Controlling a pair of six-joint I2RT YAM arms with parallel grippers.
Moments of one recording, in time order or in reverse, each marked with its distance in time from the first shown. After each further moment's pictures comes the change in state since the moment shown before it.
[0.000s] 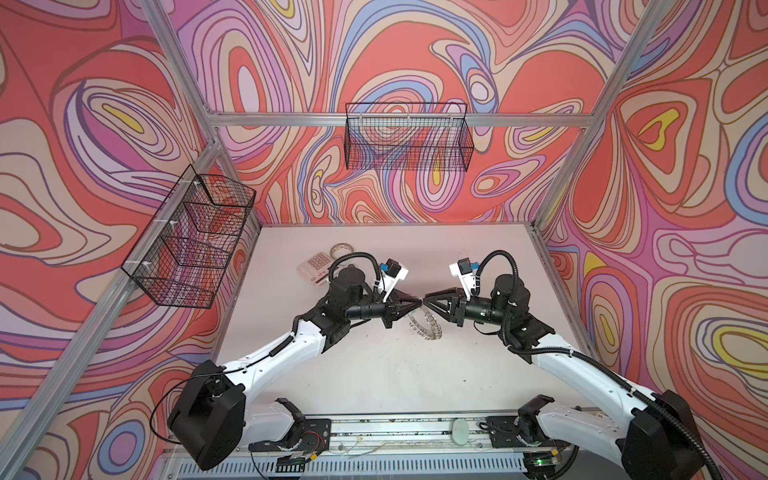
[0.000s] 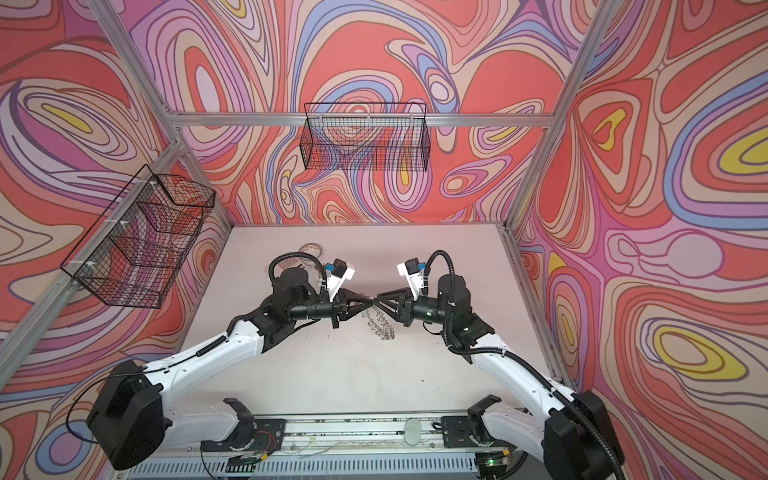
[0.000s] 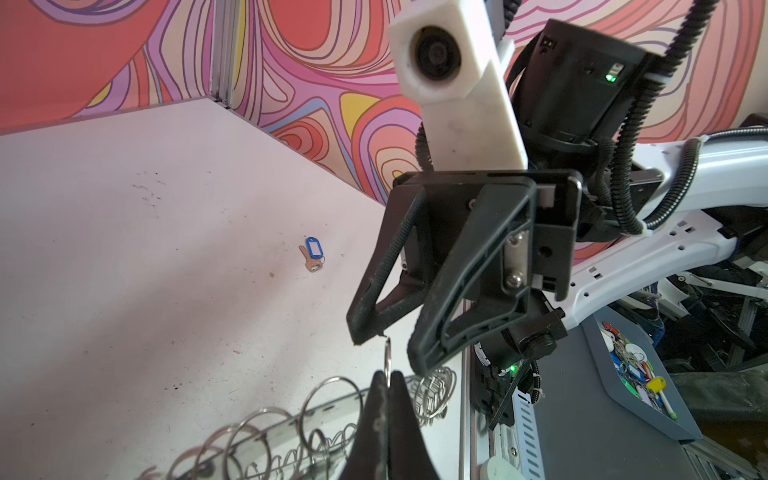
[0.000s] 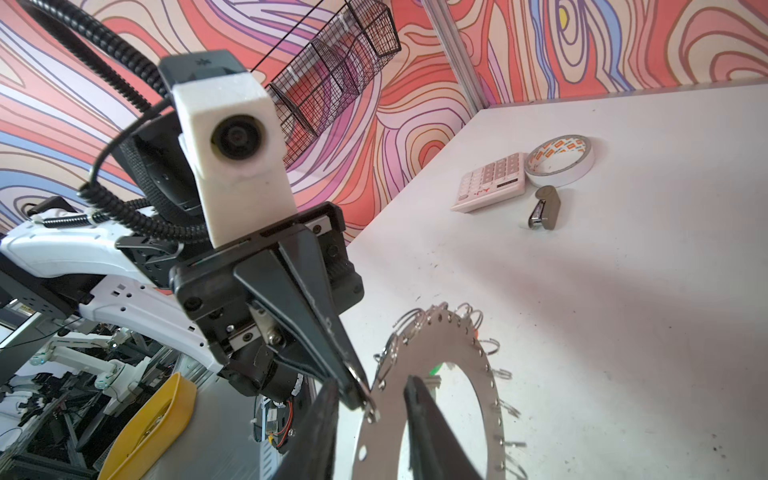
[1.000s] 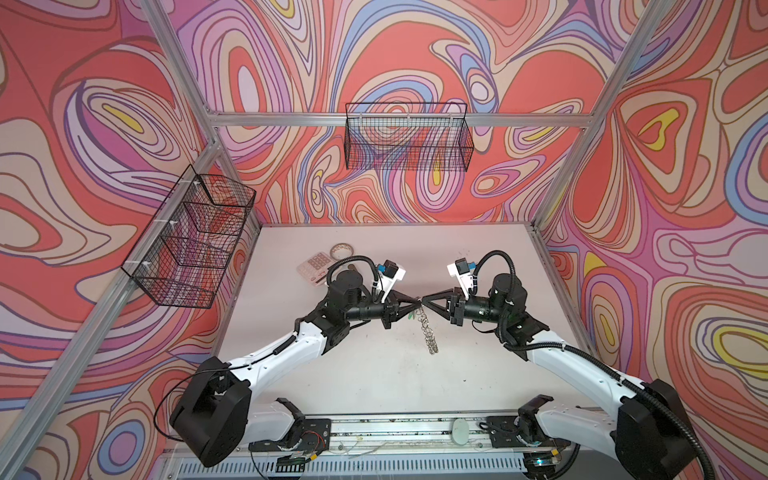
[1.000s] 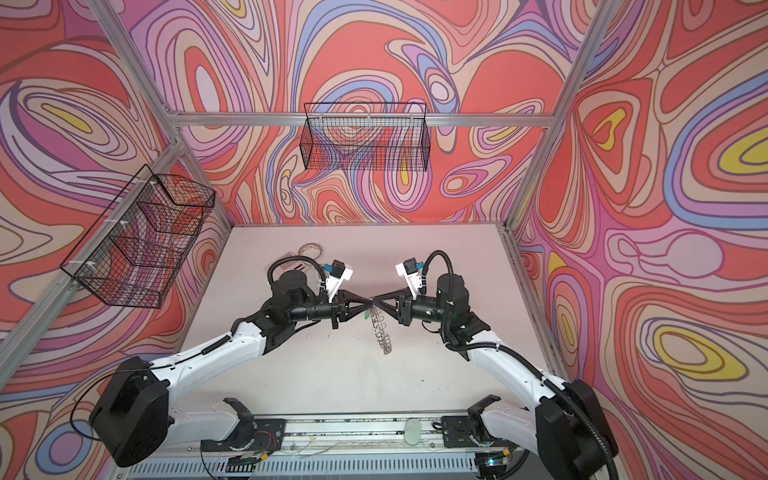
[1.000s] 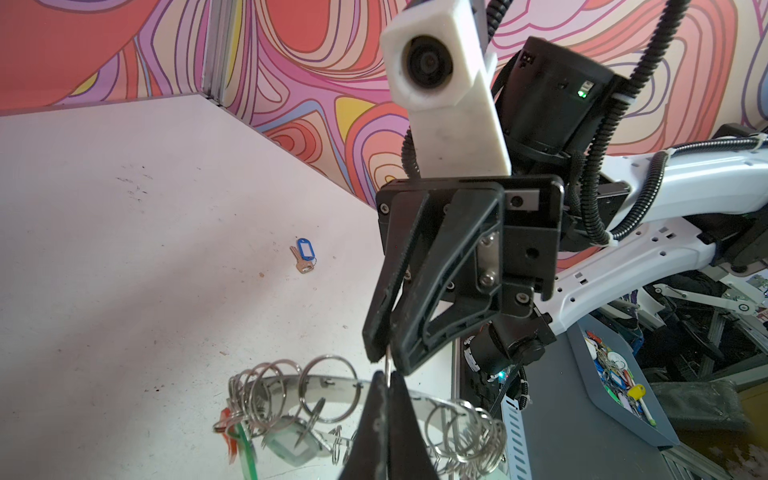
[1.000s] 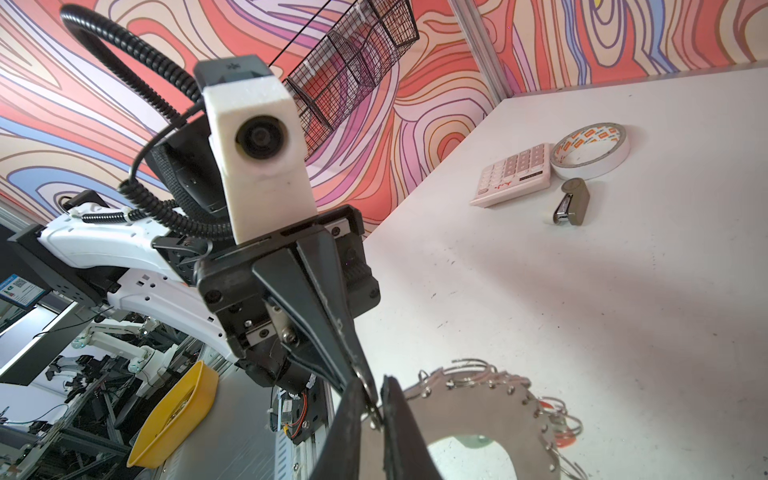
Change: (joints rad) left arm 0.013 0.021 -0.042 0.089 0.032 -0.063; right arm -0.013 0.062 -0.016 0.088 -0.081 0.040
